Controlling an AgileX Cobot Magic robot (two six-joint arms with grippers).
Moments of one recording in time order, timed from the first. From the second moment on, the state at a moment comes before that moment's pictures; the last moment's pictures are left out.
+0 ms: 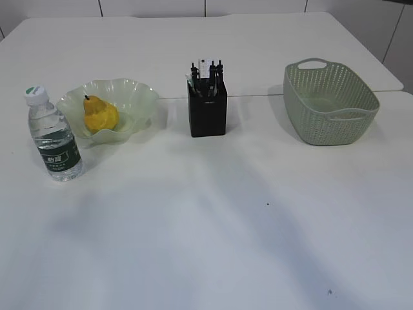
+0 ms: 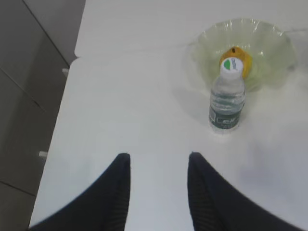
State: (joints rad) left arm -0.19 0.73 -1.02 0.37 0.99 -0.28; right arm 0.37 1.47 -1.37 -0.08 0.39 0.05
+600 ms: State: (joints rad) left arm -0.19 0.38 -1.00 0.21 1.06 -0.09; right arm 0.37 0.82 -0.97 -0.11 0.51 0.05
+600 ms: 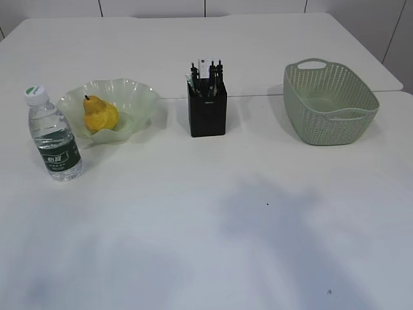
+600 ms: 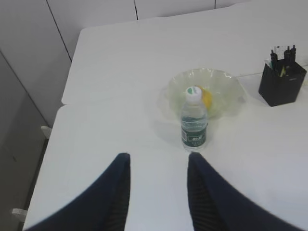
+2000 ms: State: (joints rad) left arm -0.19 0.01 -0.71 0.02 1.28 -0.01; right arm 0.37 -0.02 -0.59 0.06 1.26 -0.05
